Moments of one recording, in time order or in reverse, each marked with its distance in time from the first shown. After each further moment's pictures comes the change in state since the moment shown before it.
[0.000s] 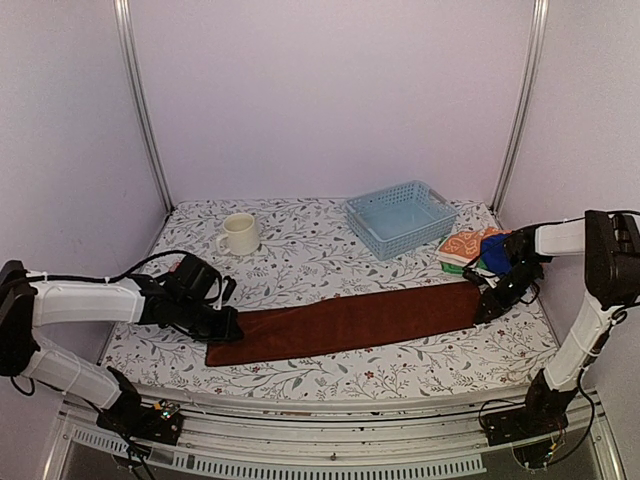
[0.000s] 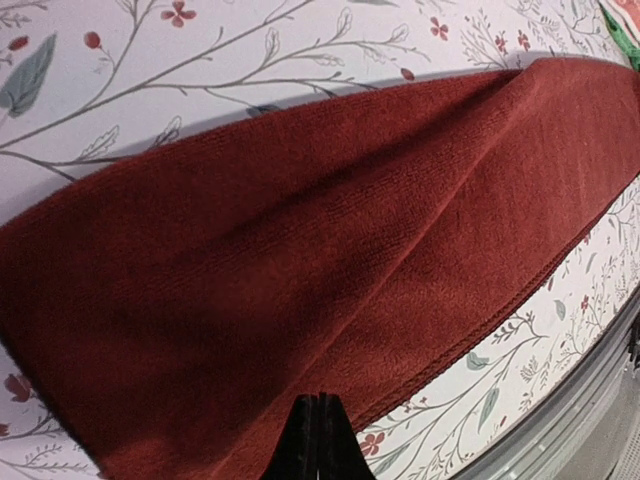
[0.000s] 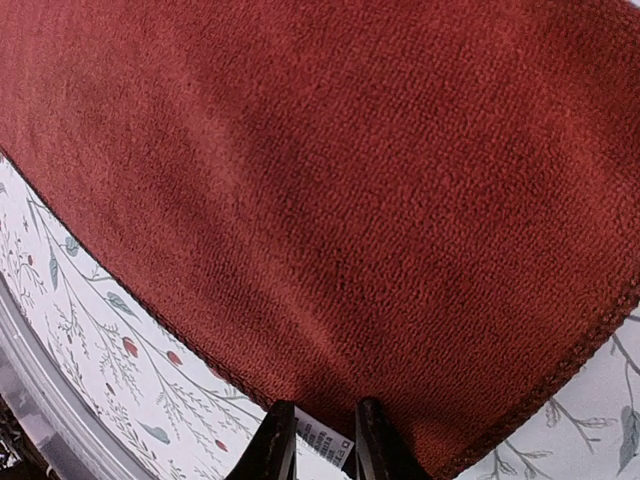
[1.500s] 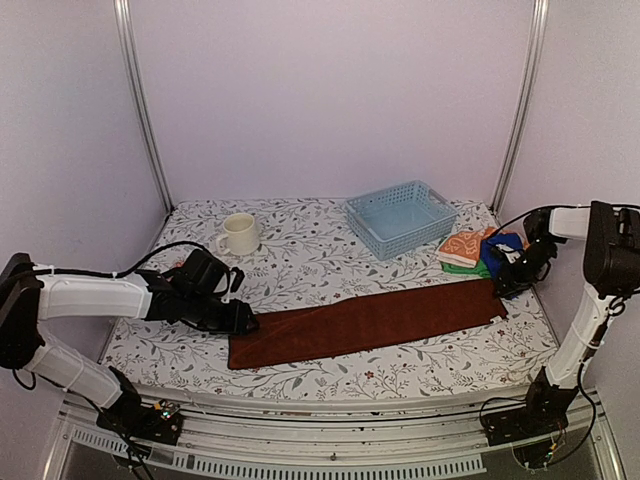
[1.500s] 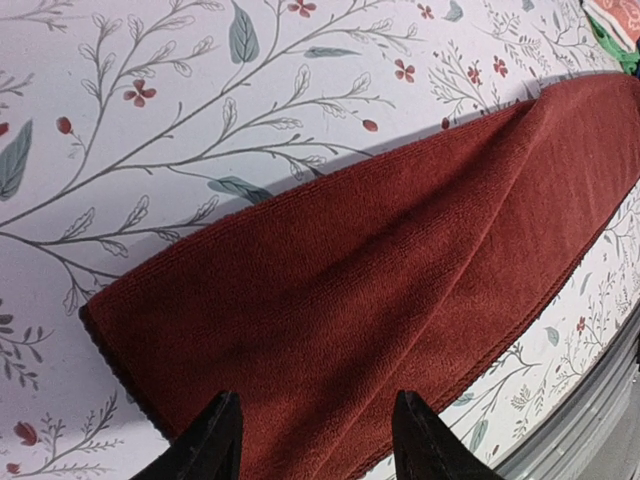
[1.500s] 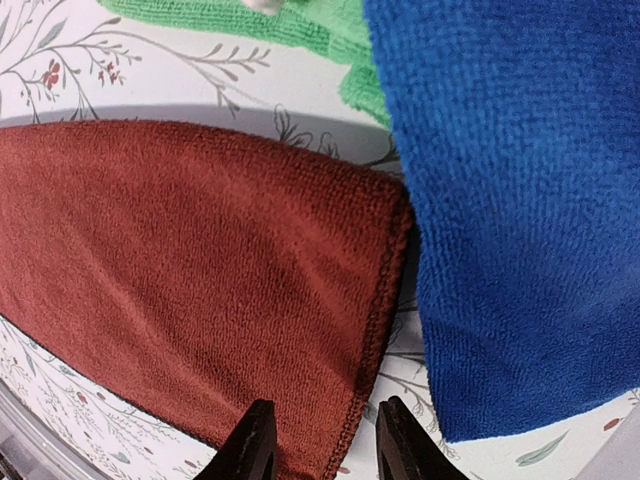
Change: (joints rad) left arm -0.036 0.050 0.055 0.055 -0.060 0.026; right arm -0.153 0.084 0.235 -0.055 0.082 0.146
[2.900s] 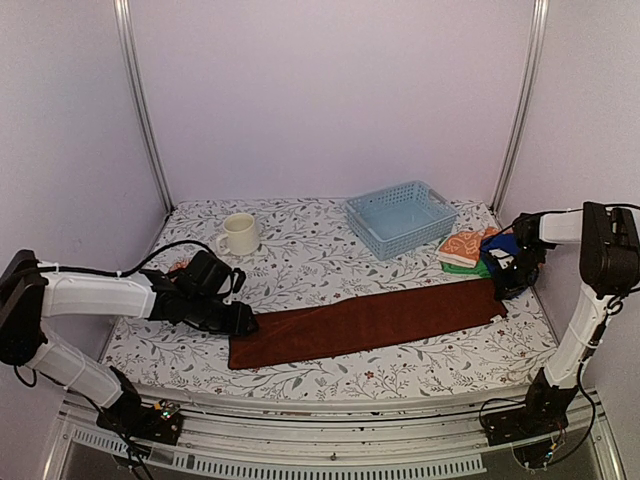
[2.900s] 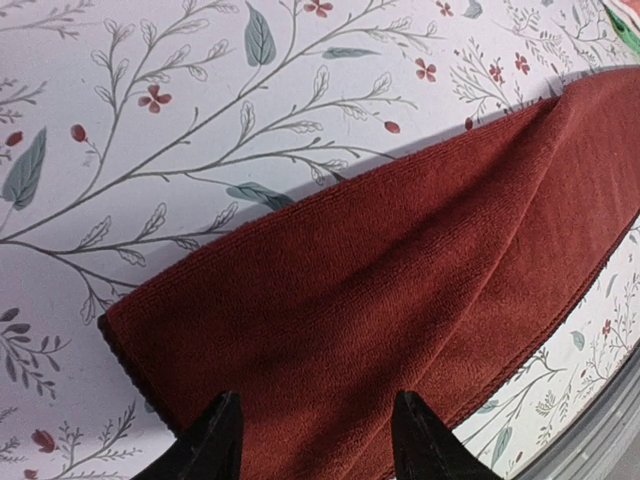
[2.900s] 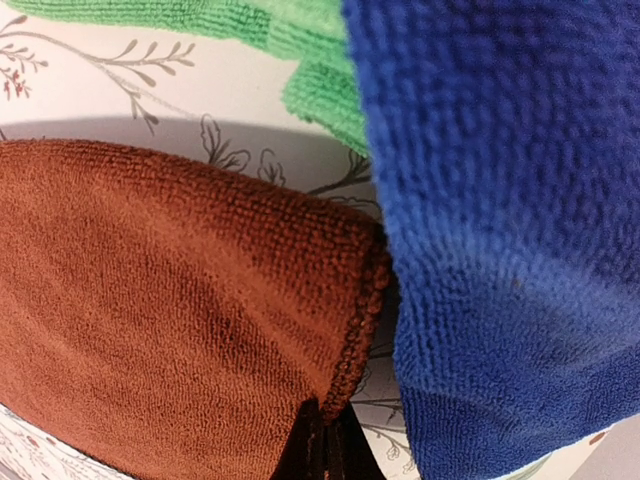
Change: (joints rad) left arm -0.016 0.026 0.007 -0.005 -0.056 0.023; right arm 0.072 0.012 -0.067 0.156 0.175 0.071
